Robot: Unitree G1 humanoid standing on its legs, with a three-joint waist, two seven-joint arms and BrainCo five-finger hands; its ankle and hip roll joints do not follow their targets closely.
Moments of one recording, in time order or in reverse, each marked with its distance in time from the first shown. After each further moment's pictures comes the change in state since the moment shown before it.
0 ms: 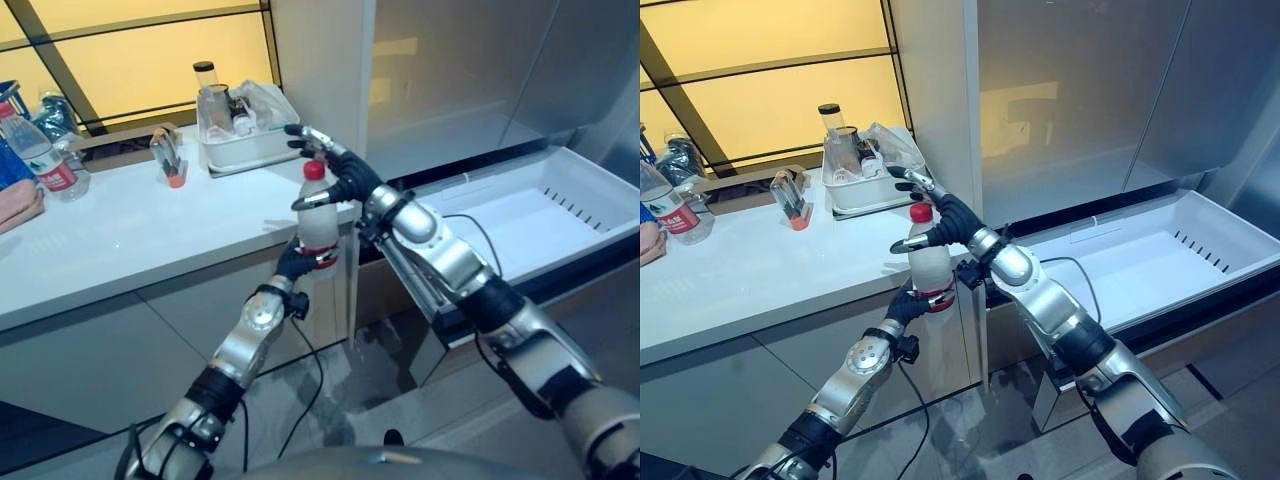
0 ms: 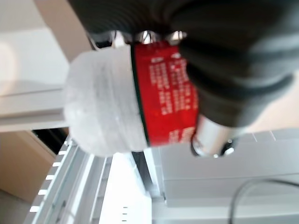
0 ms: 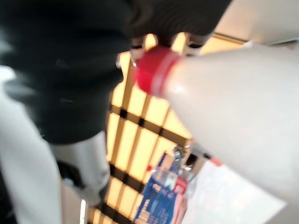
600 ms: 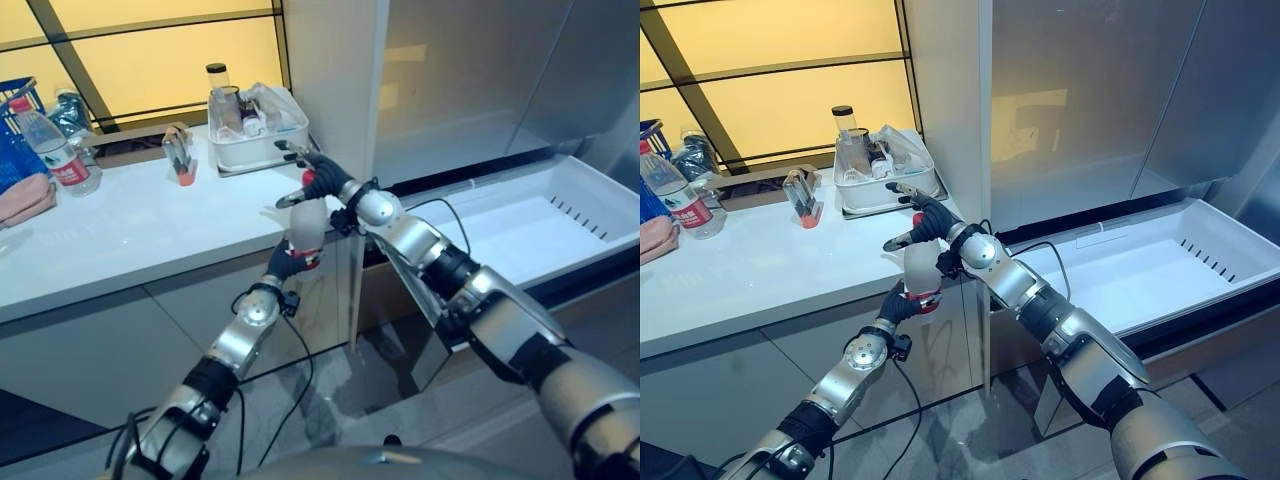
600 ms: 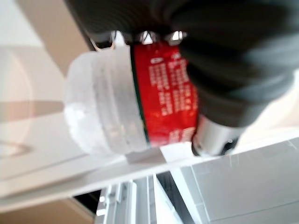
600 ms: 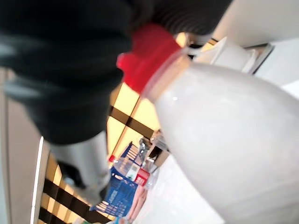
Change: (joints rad) left arm -0.029 0.077 0.015 0.093 0.144 0.006 0.093; right arm -0.152 0.034 0.094 0.166 -0.002 0.050 0.008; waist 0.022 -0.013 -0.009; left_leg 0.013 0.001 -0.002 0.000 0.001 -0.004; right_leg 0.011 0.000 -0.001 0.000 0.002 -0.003
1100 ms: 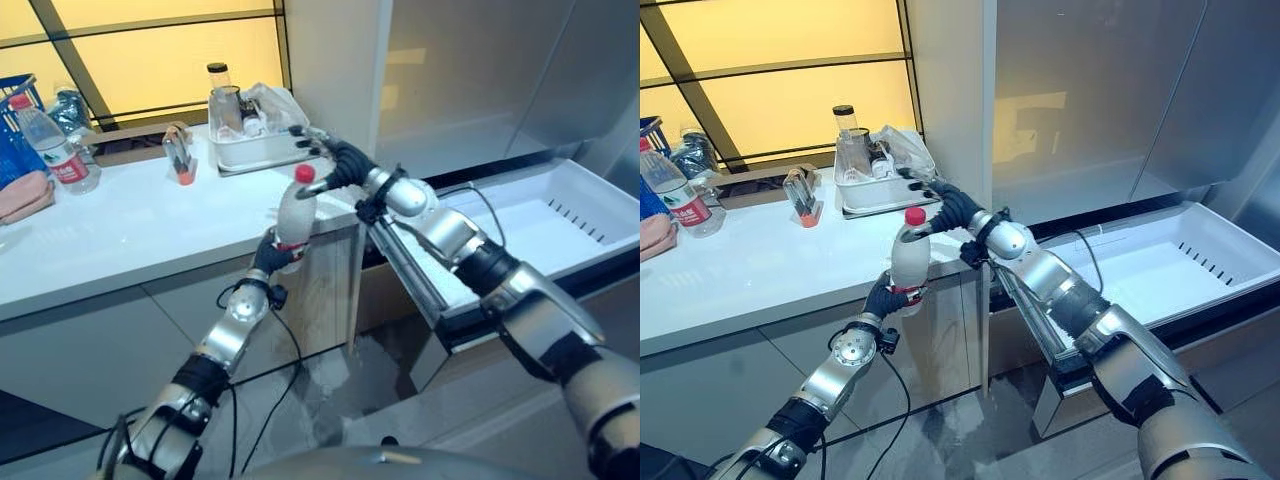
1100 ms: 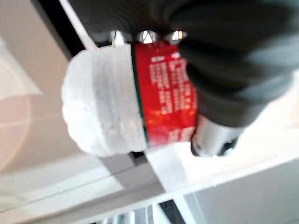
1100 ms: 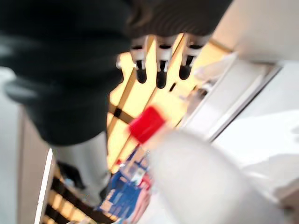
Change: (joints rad) left arm 0.001 0.001 0.067 -0.016 -0.009 -0.002 0.005; right arm 0.030 -0.185 -0.029 -0.032 0.060 -0.031 0.035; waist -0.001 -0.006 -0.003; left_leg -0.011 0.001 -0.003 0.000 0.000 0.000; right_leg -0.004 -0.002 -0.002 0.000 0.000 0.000
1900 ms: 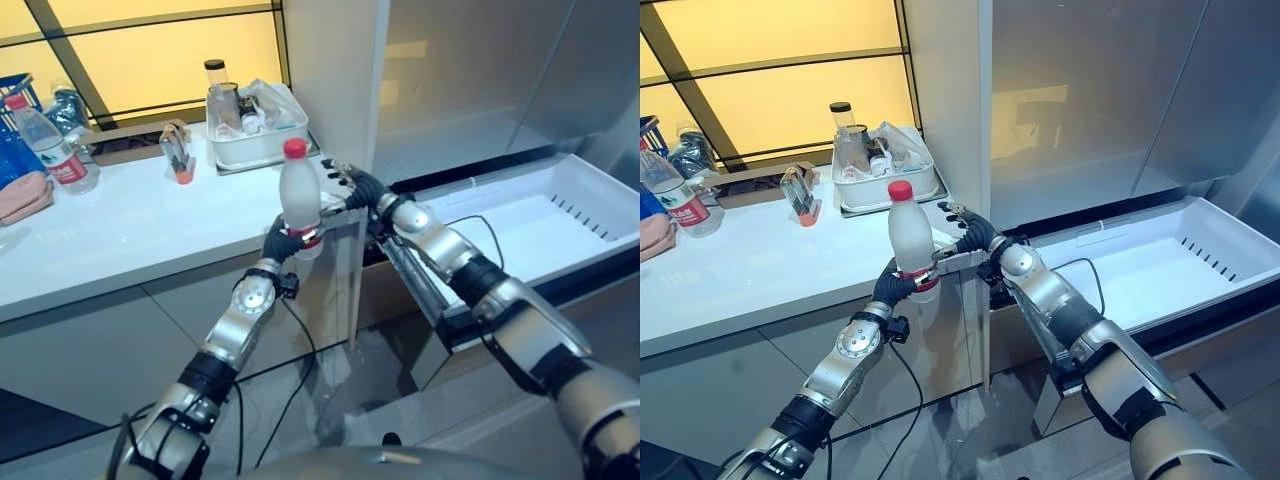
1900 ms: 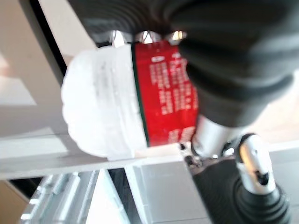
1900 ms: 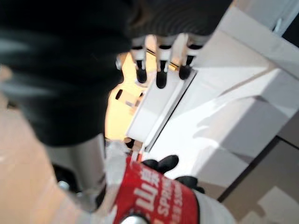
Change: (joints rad) left arm -0.002 -0.052 0.000 -0.127 -0.204 -0.011 -0.065; right arm 0.054 0.128 -0.020 0.227 -0.050 -0.002 0.001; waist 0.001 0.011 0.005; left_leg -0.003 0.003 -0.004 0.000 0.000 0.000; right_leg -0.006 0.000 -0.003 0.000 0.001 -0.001
